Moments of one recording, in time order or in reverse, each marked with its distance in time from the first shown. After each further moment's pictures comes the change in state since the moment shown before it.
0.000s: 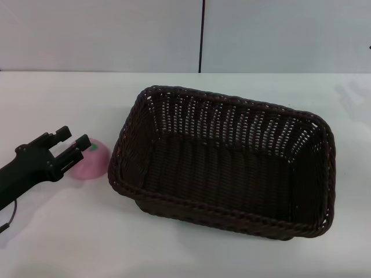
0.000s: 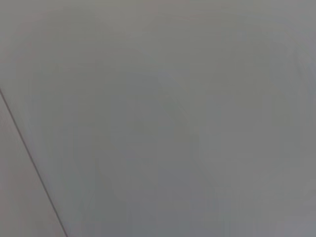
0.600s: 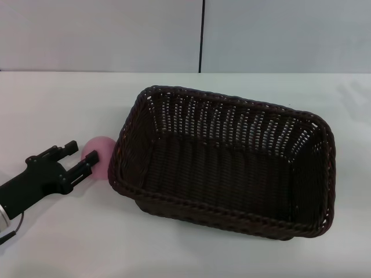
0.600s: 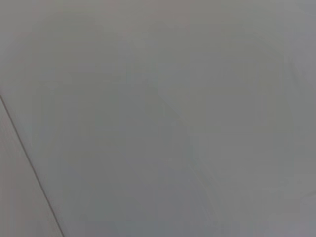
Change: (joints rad) left arm -0.005 -0.010 0.052 -0.024 0.004 -0.111 0.100; right arm -0.005 -0.001 -0.001 -0.009 -0.002 0.000 0.001
